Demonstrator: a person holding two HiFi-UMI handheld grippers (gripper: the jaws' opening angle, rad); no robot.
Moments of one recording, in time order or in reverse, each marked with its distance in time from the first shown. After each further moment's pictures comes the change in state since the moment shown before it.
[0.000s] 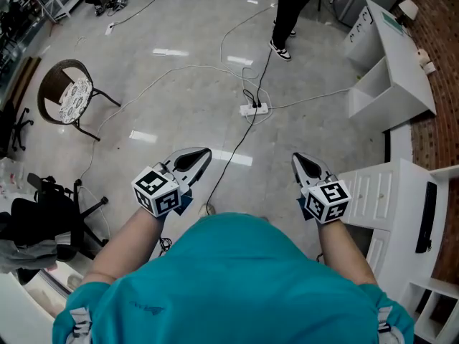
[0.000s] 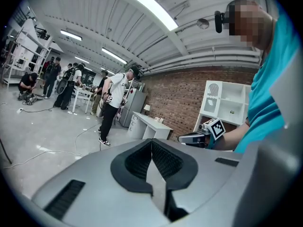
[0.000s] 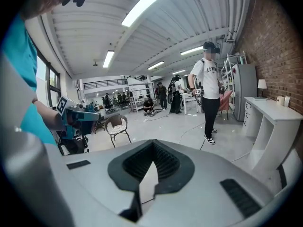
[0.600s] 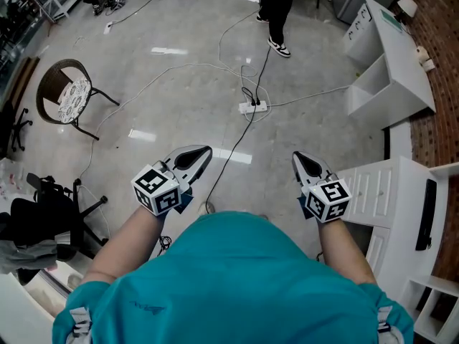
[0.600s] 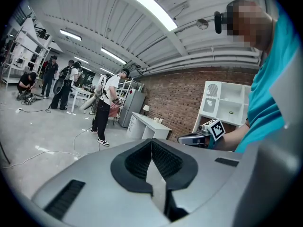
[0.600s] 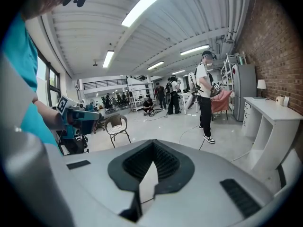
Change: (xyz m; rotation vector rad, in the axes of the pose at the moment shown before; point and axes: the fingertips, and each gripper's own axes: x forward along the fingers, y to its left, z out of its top) left arm 0.004 -0.007 0.002 0.001 -0.005 -0.010; right arm -0.007 -0.002 -0.001 -0.003 -0.001 -0.006
